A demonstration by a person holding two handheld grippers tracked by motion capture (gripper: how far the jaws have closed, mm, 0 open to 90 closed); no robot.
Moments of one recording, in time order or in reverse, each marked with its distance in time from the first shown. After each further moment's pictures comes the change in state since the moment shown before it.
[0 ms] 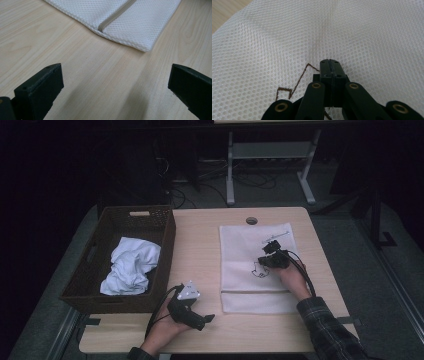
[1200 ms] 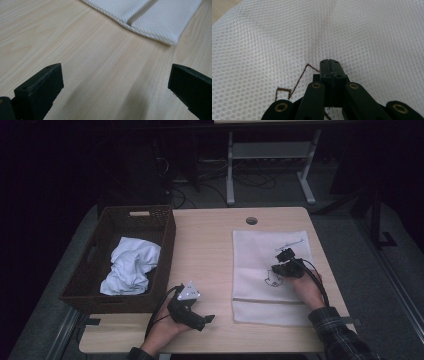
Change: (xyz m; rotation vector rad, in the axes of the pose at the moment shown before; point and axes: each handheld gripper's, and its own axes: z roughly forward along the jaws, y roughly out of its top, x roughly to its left) left arm -0.001 0.000 -0.001 0.000 0.000 0.004; right arm -0.010 -0.035 -0.032 0.041 -0.071 0.040
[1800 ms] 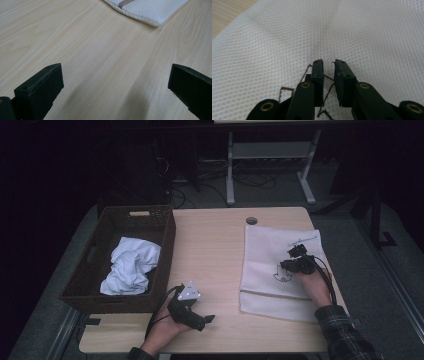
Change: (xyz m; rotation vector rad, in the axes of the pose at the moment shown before) left arm 0.000 0.000 0.000 0.004 0.001 0.004; right arm -0.032 -0.004 -0.009 -0.037 -0.014 0.067
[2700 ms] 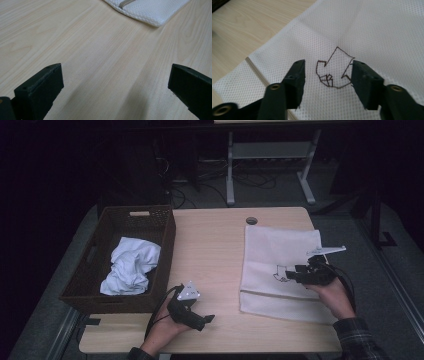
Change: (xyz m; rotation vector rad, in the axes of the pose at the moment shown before) left arm 0.000 0.000 -0.001 -0.004 0.002 -0.004; right arm 0.001 -0.037 -0.065 -0.126 0.169 -0.017
